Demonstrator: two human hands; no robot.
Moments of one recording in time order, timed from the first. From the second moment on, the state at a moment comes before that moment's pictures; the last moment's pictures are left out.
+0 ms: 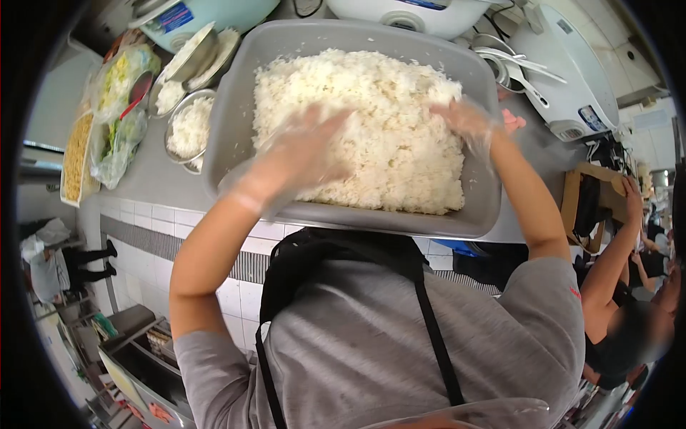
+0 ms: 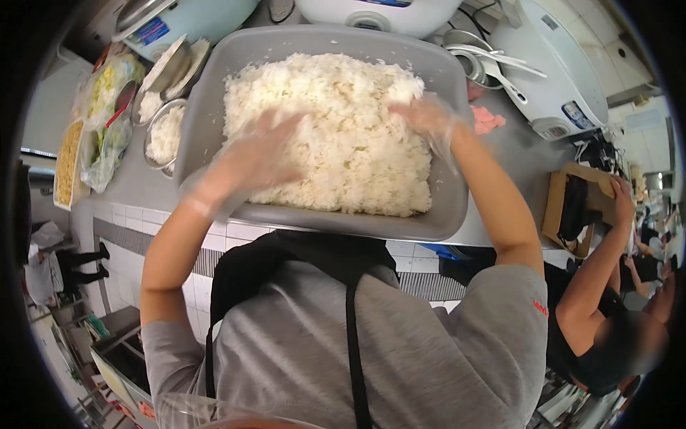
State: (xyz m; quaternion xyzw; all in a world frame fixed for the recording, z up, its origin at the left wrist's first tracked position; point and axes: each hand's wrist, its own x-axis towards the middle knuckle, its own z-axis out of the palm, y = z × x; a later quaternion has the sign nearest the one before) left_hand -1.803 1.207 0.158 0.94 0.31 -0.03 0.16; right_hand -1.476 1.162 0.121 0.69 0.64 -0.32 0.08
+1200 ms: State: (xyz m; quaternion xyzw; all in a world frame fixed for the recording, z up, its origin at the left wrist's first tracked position) left_hand -1.900 1.253 0.093 0.91 0.41 -0.01 0.11; right_hand -1.577 1.061 0.151 0.80 0.54 -0.23 0.09
